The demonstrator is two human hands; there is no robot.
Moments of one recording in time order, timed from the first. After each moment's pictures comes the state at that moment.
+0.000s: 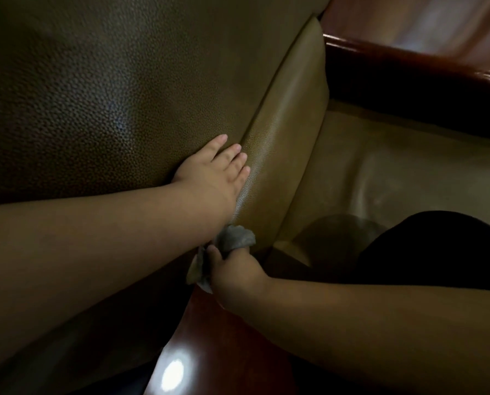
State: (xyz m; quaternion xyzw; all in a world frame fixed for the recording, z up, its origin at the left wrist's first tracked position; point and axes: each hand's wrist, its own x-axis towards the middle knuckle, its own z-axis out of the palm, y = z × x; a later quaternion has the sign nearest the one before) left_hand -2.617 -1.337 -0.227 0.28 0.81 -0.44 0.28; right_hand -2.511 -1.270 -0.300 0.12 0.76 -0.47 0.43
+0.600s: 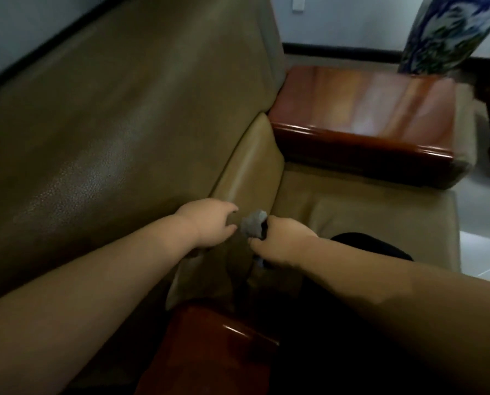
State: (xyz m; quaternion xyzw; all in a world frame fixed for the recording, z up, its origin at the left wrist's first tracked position) left_hand -2.627 -1.302 -0.218 0.16 0.95 -0.03 0.27; right_hand -2.588 -1.109 -0.244 -0.07 0.92 -0.24 0.29
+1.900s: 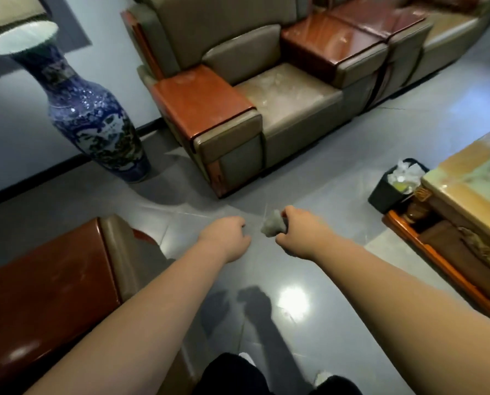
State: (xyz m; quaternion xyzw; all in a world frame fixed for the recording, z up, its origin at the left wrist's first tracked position) left_hand -2.636 -0.400 -0.090 0.45 0.85 -0.03 0.27; right_hand -2.467 -0.283 -0.085 0.40 0.87 -0.26 0.08
